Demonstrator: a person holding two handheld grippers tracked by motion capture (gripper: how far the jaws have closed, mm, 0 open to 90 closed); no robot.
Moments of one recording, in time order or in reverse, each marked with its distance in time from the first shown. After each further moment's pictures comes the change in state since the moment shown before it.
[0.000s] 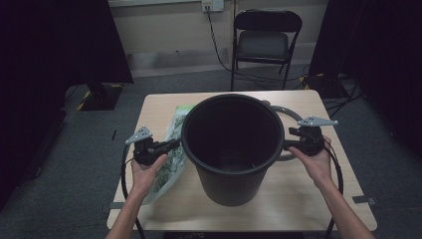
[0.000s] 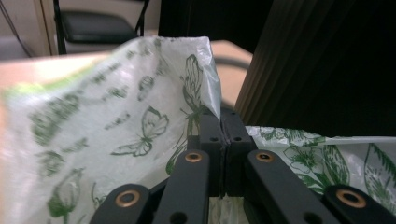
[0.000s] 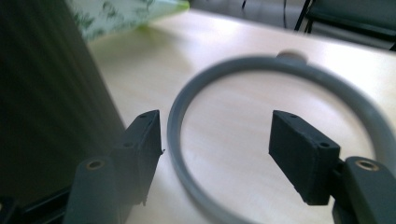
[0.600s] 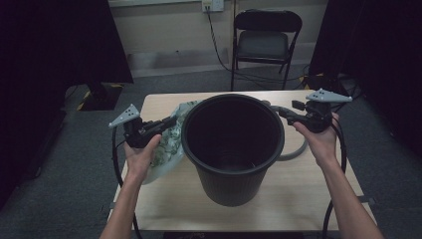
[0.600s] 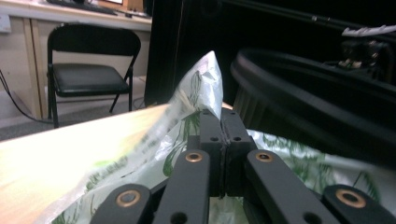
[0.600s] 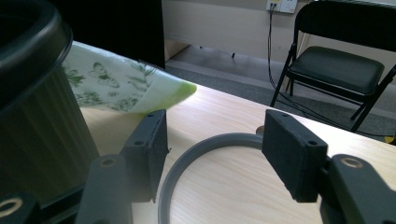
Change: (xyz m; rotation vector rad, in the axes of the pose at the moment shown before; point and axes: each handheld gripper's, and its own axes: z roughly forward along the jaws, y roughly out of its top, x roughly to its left) left arm -0.014 0.064 -0.016 -0.147 -0.051 0.035; right arm -0.003 0.069 -0.023 -0.163 -0.023 -0.032
